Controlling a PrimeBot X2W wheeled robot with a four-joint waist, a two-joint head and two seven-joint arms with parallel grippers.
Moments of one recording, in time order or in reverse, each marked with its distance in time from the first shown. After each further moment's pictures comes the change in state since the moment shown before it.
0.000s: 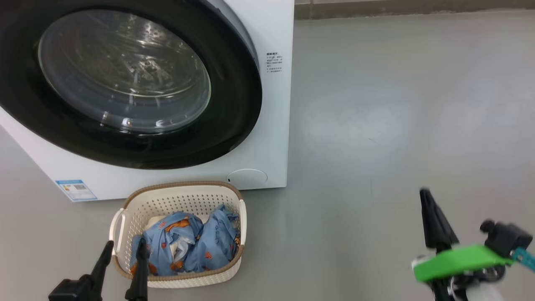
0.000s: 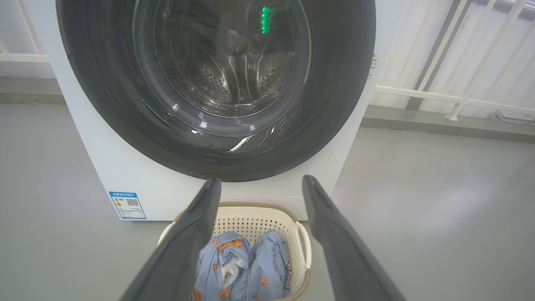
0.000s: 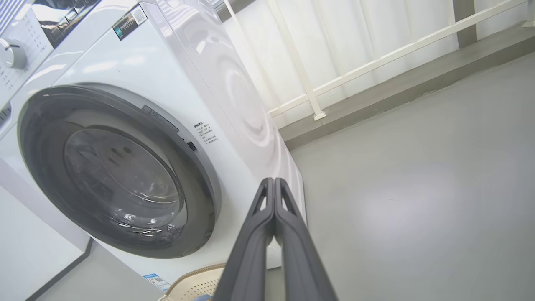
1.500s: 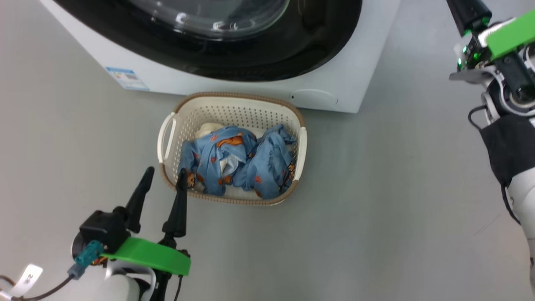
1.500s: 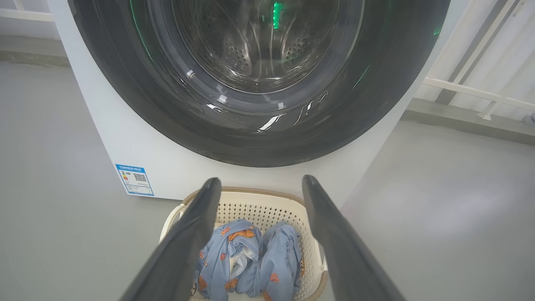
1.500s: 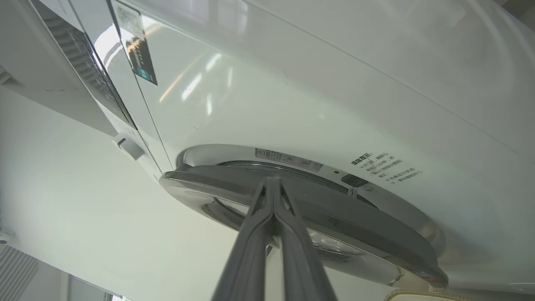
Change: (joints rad) left arm -0.247 -0.019 -0.181 -0.015 -0.080 0.000 0.000; right arm -0.869 -0.256 0.261 0.235 1.047 0.000 0.419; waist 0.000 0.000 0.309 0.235
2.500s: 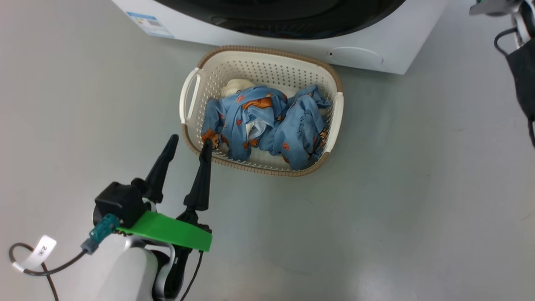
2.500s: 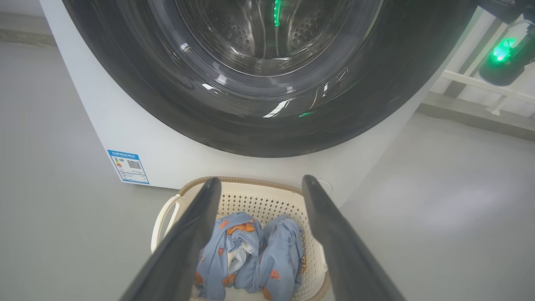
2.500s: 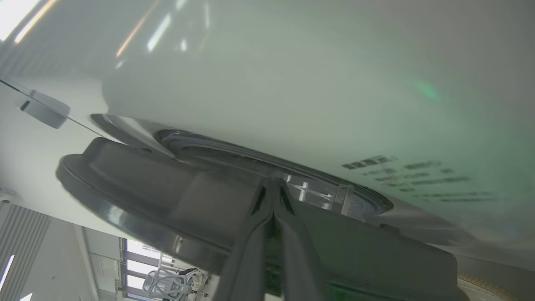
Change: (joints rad) left arm -0.112 -0.026 -0.084 -0.022 -0.047 0.000 0.000; right arm -0.309 -0.012 0.072 0.208 -0.023 0.000 0.216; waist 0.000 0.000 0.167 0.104
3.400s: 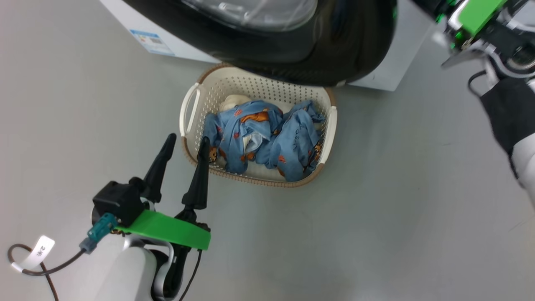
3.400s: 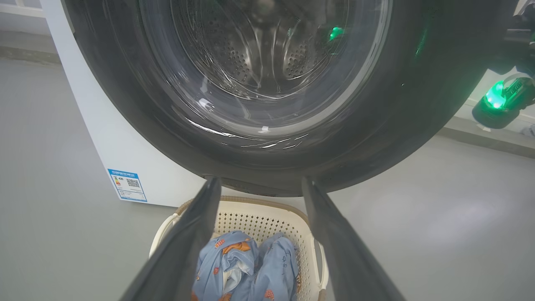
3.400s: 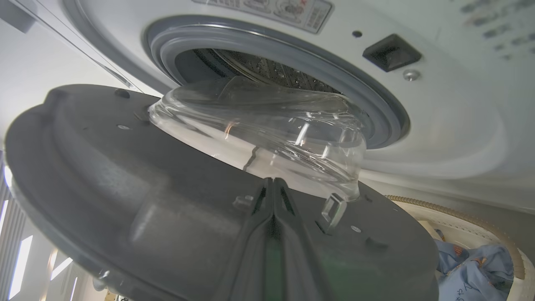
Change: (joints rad) left arm -0.008 -0.011 0.012 0.006 -0.002 0.000 0.000; right arm 0.105 -0.007 0.083 -0.071 0.002 -0.001 0.139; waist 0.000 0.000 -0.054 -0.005
